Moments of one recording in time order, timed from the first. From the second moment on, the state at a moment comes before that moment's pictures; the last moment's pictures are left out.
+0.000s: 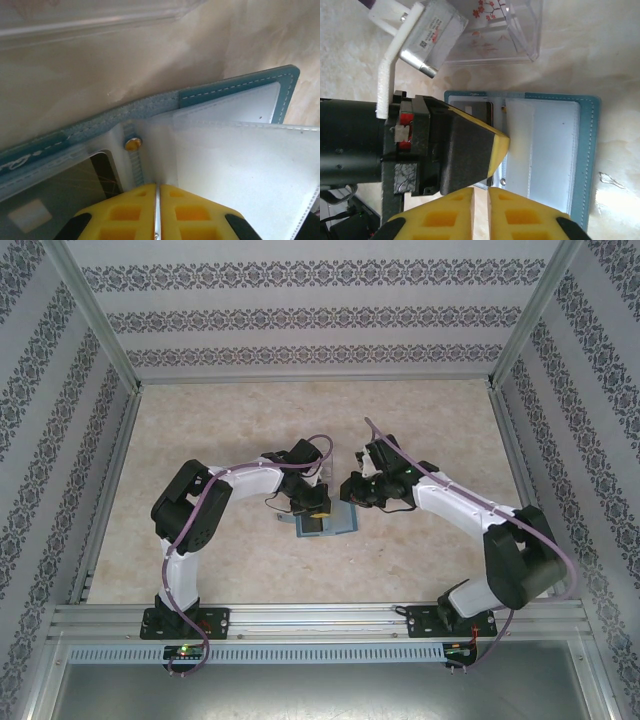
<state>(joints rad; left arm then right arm) -0.61 1.99 1.26 -0.50 0.52 -0.68 0.51 1.49 0.92 -0.44 -0.45 0.69</state>
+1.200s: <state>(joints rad) -0.60 1.80 1.13 -0.56 0.36 -0.68 0.62 1.78 1.03 -0.37 -0.50 0.72</state>
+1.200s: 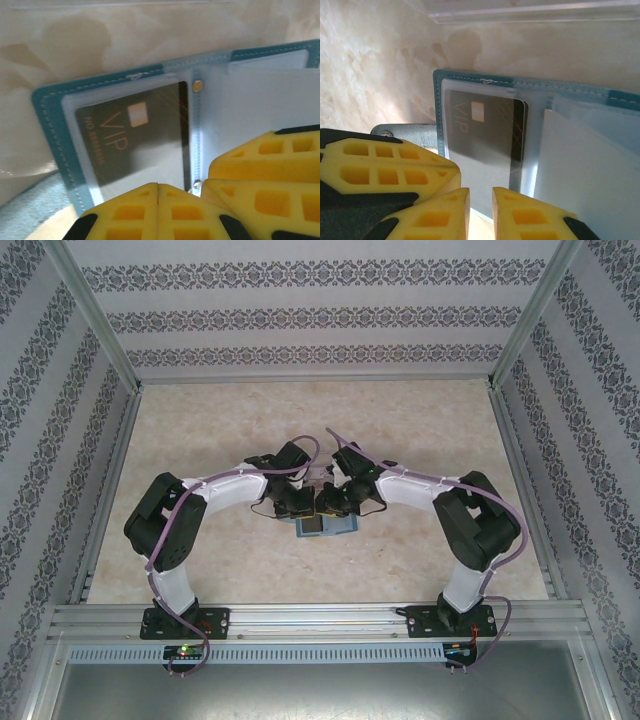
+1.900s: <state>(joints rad) -0.59 1.80 1.11 -0.57 0.34 -0.68 0.62 1.86 1.08 -0.37 -0.50 0.73</state>
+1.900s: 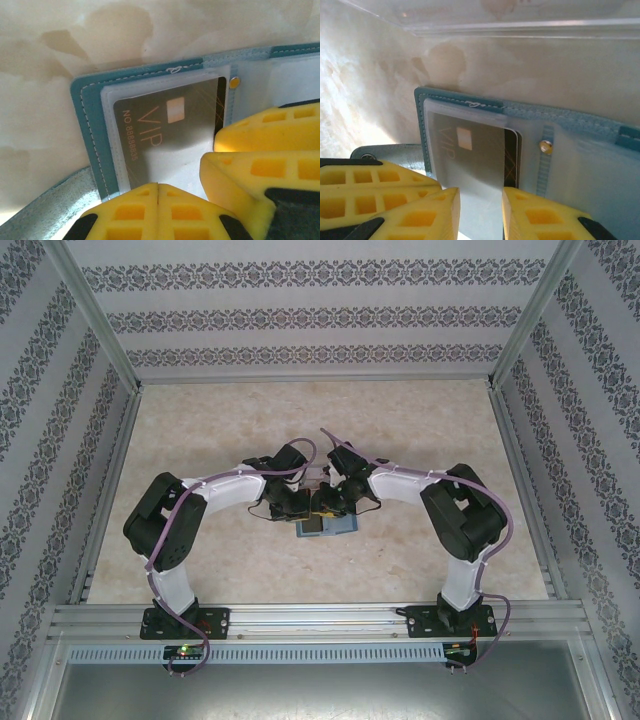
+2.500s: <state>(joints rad) -0.59 1.80 1.11 -0.58 0.34 -0.68 0.62 1.87 1.10 -0.43 -0.45 0.69</state>
